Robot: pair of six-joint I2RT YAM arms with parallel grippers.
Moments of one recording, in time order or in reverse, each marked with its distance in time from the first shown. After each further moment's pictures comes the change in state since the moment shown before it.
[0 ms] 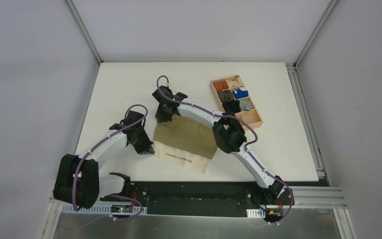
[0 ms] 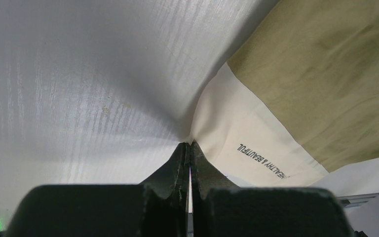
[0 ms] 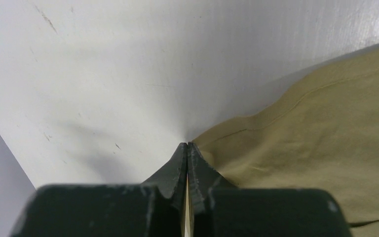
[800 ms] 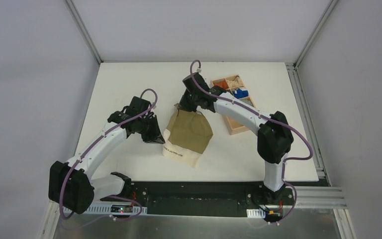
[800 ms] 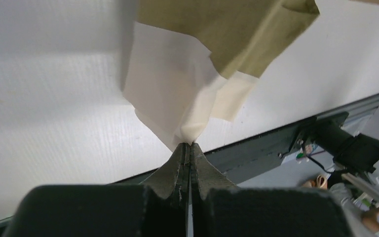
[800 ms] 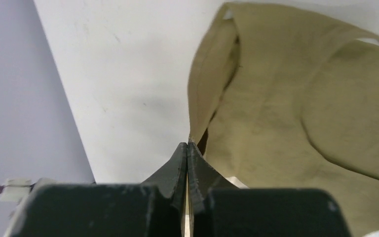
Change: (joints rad) left arm -0.109 -0.061 0.270 -0.165 0.157 0.174; right arm -0.106 -0.612 -0.589 0.177 0.012 -0.010
